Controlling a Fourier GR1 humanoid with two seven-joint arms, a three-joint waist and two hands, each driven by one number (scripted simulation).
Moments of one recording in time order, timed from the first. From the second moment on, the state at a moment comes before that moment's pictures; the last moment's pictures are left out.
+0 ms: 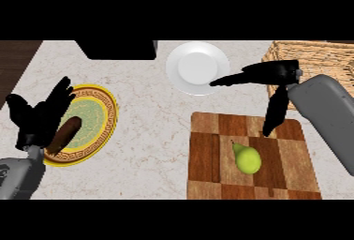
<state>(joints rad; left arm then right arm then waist) -0.23 0.45 -0.06 -1.34 0.28 0.11 0.16 -0.88 -0.52 0.44 -1.04 0.09 0.98 -0.07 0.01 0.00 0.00</state>
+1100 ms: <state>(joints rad) -0.21 0.38 0.00 -1.35 0.21 0.06 0.17 -0.69 -0.40 0.53 -0.96 0.46 0.81 -0.29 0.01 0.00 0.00</state>
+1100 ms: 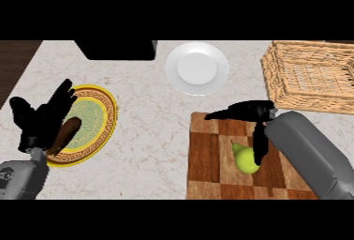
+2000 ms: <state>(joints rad) -0.20 0.37 0.04 -1.40 0.19 0.03 0.22 -0.67 -0.43 0.57 -0.92 0.49 0.74 -0.41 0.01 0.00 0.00</state>
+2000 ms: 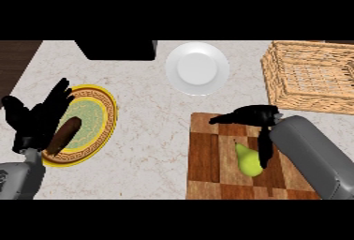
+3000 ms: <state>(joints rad) -0.20 0.34 0.08 -1.36 0.14 0.00 0.18 -0.57 -0.46 0.67 -1.03 0.67 0.60 -0.49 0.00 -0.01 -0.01</state>
